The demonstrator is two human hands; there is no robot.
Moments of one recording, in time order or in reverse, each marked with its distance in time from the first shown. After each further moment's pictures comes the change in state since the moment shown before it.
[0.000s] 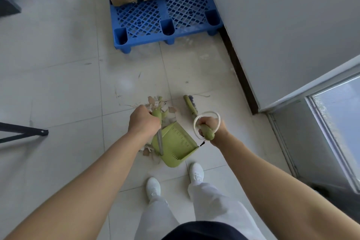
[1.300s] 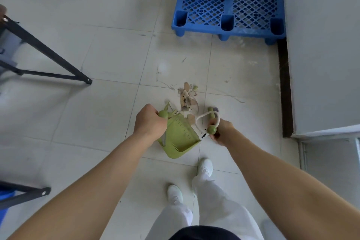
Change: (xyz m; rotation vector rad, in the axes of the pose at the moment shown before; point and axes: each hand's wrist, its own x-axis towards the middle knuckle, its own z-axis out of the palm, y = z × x) left_hand -0.061 -0.123 -0.036 -0.140 0.176 -0.149; right_hand -0.048 0.045 0.077 -0.163 -0.077 0.157
